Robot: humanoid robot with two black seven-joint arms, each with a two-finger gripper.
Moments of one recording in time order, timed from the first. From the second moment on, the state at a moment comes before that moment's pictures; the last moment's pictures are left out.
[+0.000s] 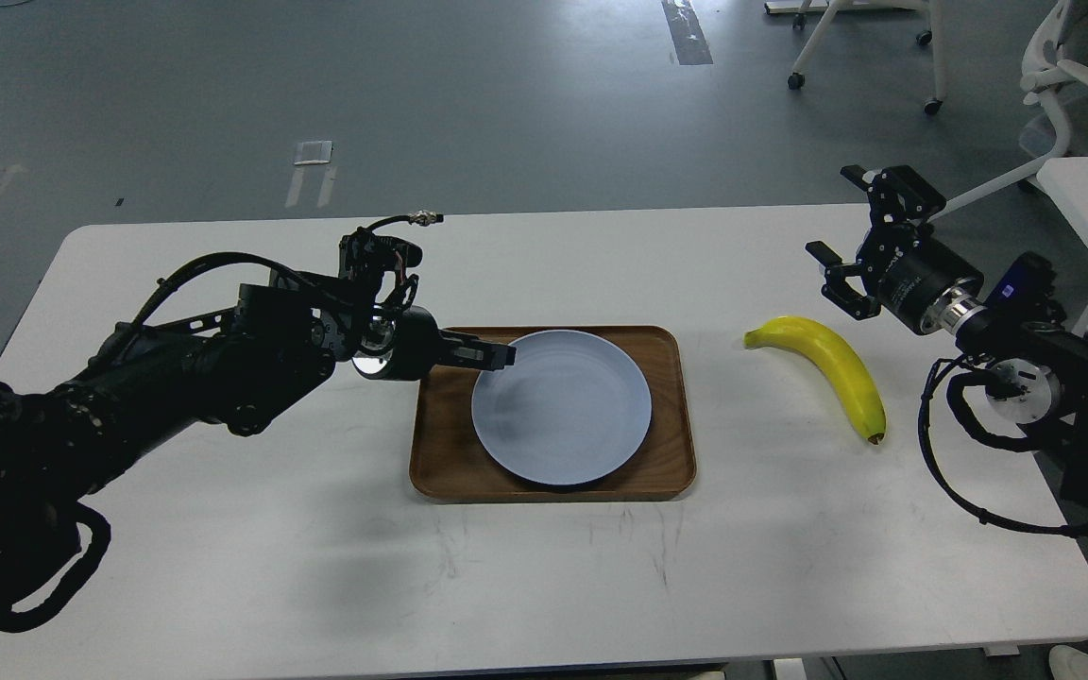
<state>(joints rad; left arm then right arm) -1.05 0.10 -0.13 -0.54 1.43 -0.45 -0.41 0.85 -0.46 0.12 0.53 0.05 0.49 0.49</state>
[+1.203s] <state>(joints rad) -1.06 0.39 -0.41 -0.76 0.36 -0.46 -0.41 1.13 -0.62 -0.30 0.60 -1.27 0.46 0.49</state>
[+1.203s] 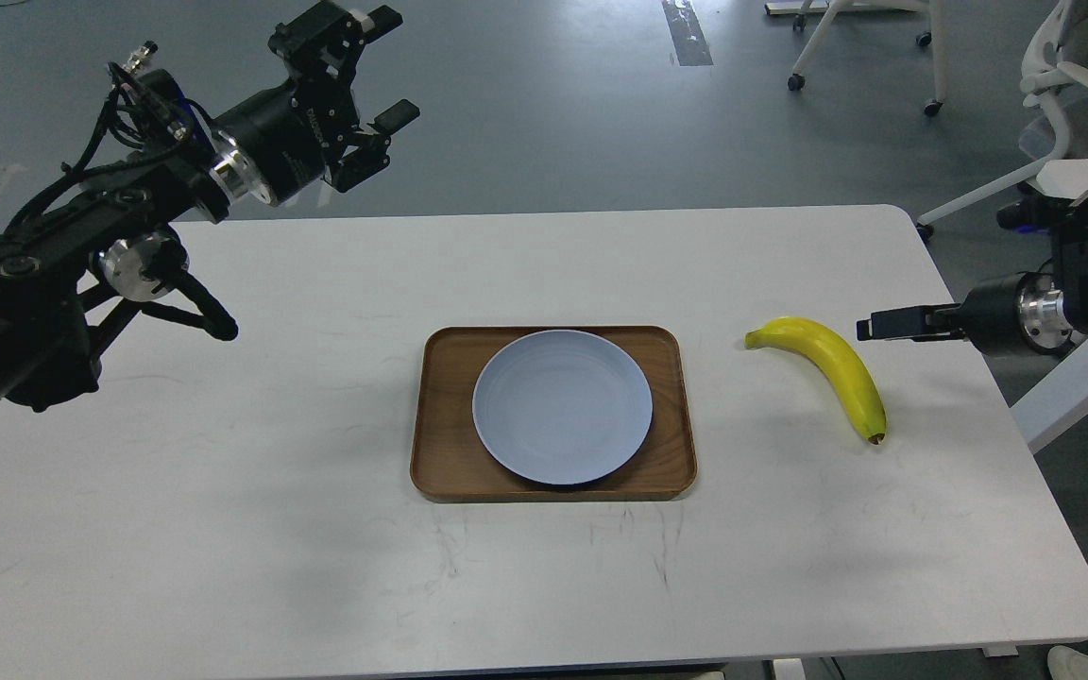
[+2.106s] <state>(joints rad) -1.04 0.39 -0.43 -0.78 0.36 -0.45 -0.42 1.06 -0.42 -0.36 0.42 -1.27 0.38 0.49</state>
